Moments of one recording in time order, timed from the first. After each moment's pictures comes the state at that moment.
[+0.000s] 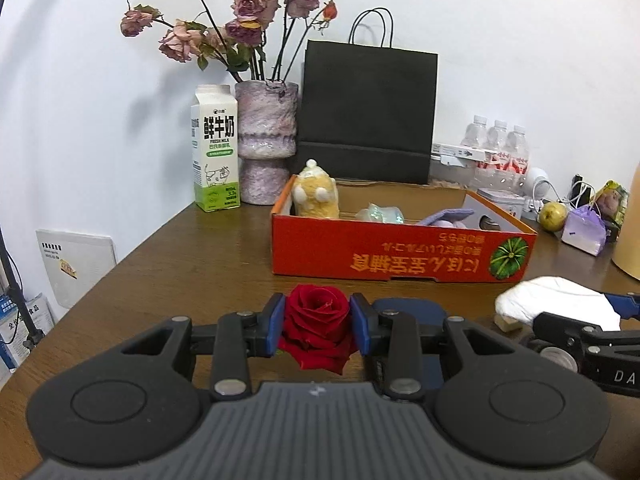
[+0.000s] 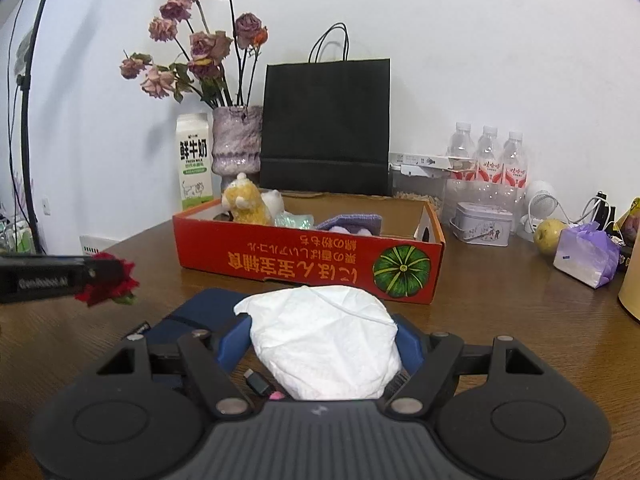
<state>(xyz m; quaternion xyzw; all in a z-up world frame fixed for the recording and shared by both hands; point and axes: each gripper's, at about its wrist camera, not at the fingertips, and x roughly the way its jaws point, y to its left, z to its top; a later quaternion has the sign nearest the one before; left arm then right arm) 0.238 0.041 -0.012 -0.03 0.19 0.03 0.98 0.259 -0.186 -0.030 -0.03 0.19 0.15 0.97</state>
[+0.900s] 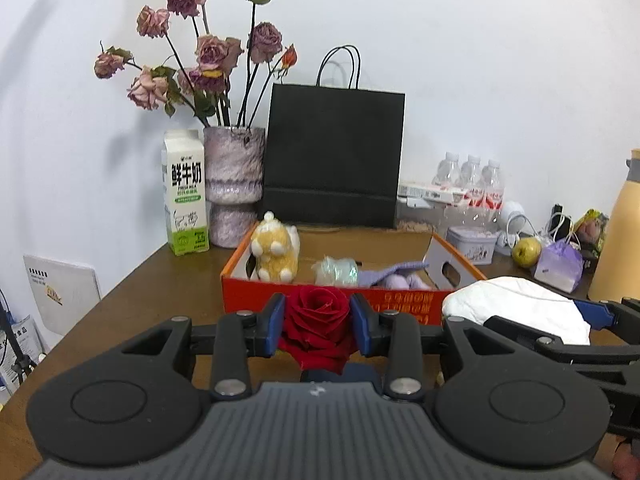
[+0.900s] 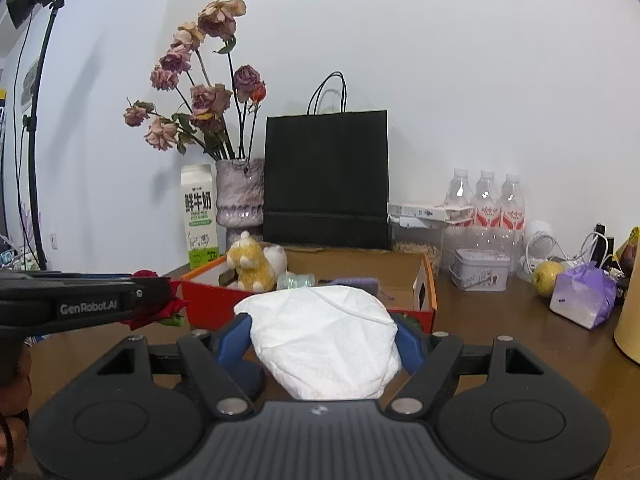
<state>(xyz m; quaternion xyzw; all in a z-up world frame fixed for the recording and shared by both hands) 0.251 -0.004 0.038 -0.03 0.16 0.02 0.99 0.260 -0.196 0.018 -0.01 0.14 0.16 0.98</state>
